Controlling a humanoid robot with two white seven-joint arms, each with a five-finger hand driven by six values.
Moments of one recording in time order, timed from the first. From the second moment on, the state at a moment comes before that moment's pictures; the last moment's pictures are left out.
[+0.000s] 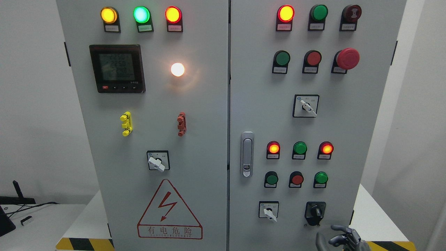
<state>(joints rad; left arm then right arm) -0.04 -0.09 0.08 0.06 0.00 -0.16 0.06 -0.11 0.09 -0.05 -1.68 0.26 0.08 -0.29</state>
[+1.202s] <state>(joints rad) -0.04 -0.09 0.08 0.06 0.00 -0.16 0.06 -0.17 0.11 -0.04 -1.66 0.30 0.14 -0.29</state>
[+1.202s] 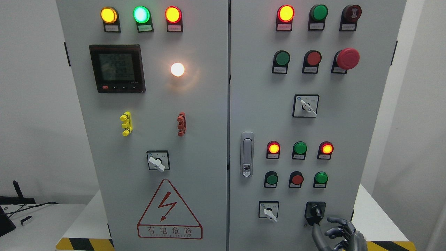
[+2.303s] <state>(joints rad) -0.04 -0.09 0.08 0.06 0.00 -0.16 0.06 -0.18 0.13 -0.02 -1.65 0.31 0.16 -0.30</state>
